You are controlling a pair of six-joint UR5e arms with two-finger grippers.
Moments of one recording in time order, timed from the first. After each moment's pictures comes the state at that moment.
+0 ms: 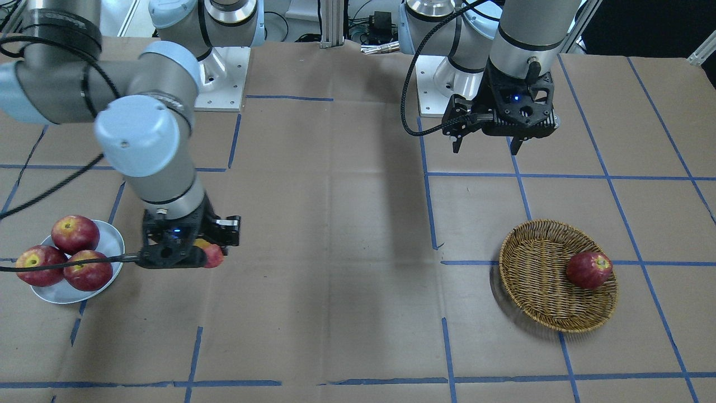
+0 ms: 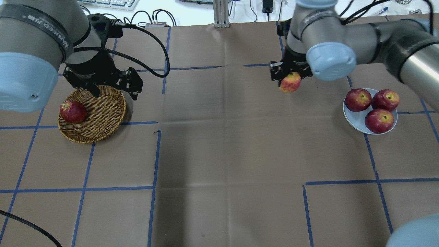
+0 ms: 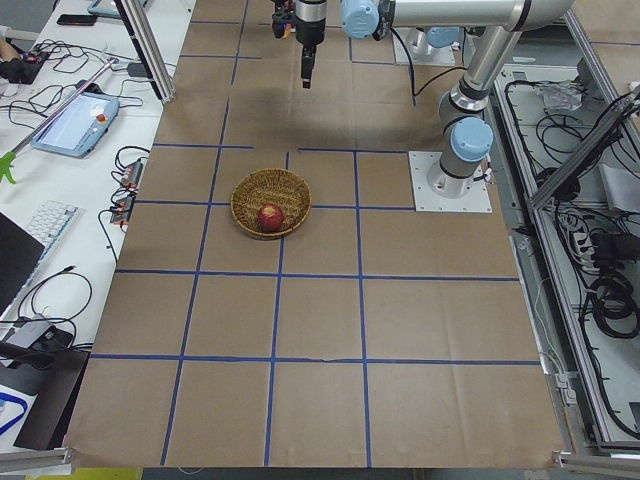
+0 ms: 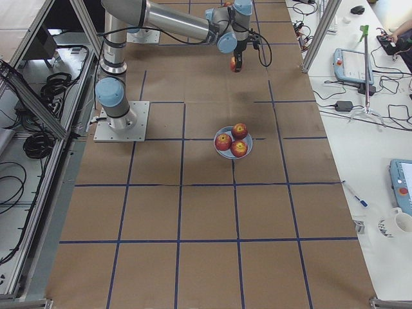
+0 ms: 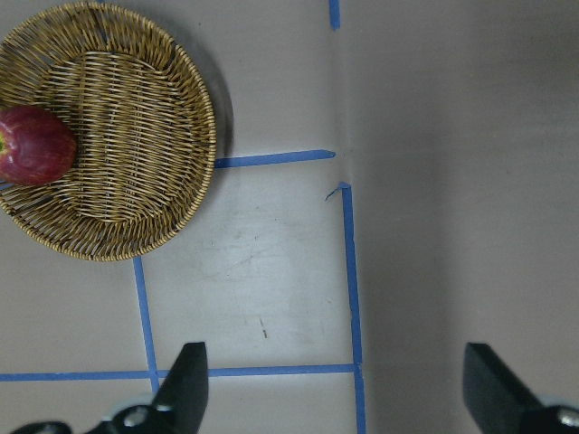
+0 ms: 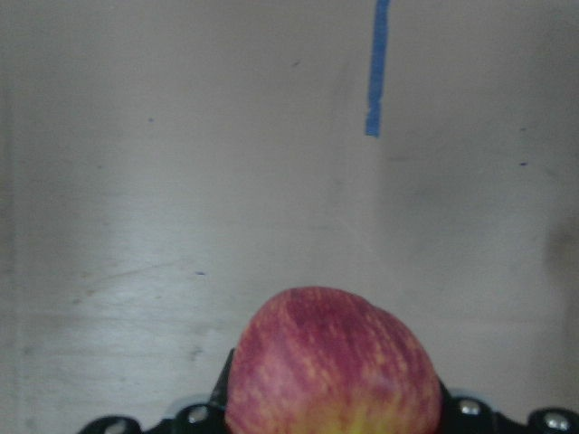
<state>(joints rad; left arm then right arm) -1.59 -1.53 -1.68 -1.47 1.65 0.06 1.57 -1.28 1.64 -1.96 -1.58 -0.07</state>
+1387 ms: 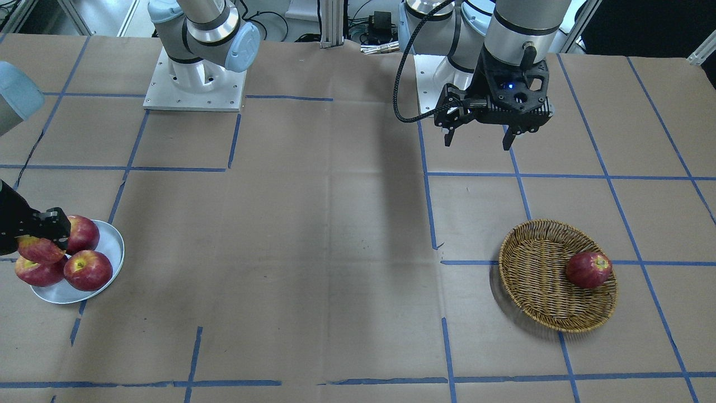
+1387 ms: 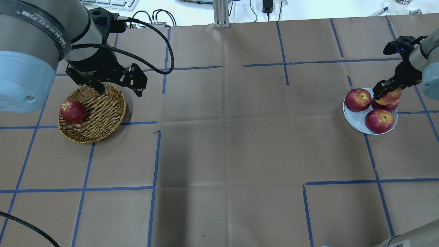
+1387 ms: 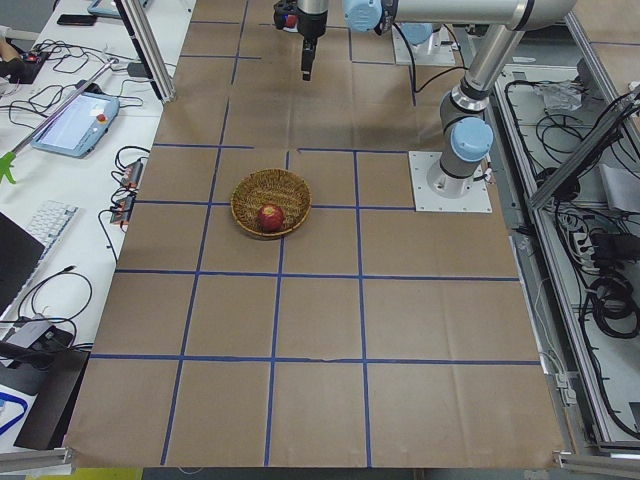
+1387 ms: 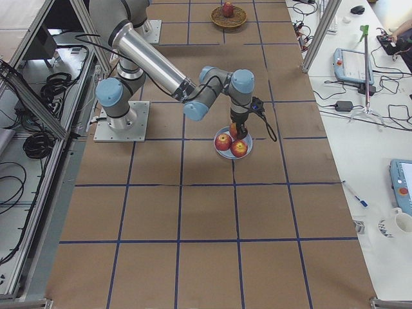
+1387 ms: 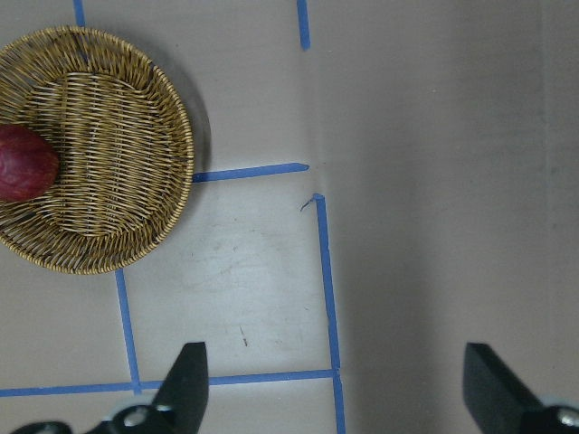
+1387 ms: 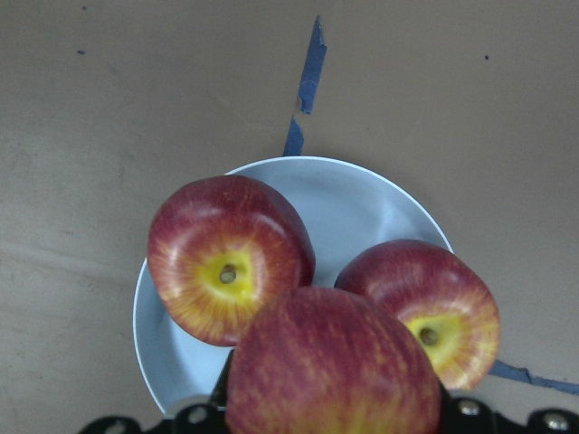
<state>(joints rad) -1.61 -1.51 -1.66 -1.47 1.61 0.06 1.09 -1.28 1.82 -2.18 -1.54 -0.74</state>
